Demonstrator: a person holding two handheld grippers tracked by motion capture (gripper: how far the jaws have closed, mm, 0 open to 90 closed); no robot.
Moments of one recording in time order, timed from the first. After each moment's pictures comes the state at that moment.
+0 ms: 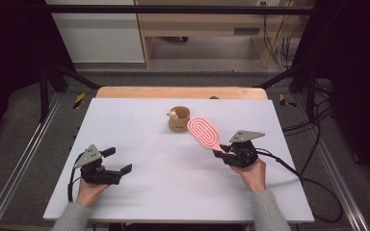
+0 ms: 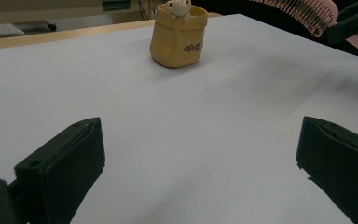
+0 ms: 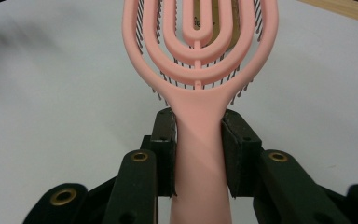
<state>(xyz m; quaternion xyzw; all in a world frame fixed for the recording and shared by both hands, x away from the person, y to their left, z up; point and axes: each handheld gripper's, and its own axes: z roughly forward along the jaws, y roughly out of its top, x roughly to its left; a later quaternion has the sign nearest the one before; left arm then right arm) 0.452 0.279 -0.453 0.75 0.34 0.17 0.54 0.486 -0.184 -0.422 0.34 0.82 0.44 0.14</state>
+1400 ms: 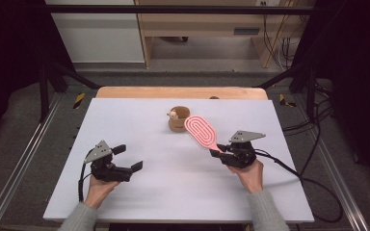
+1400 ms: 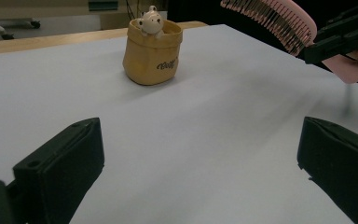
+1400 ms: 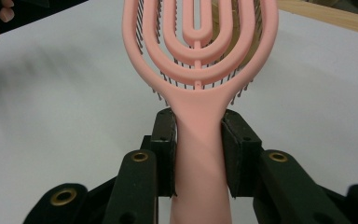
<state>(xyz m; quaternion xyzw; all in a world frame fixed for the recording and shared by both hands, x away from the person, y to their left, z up) 0.455 0.245 -0.435 0.74 0.35 0.15 0.55 0.484 -0.180 -0.420 0.33 0.80 0.47 0.13</state>
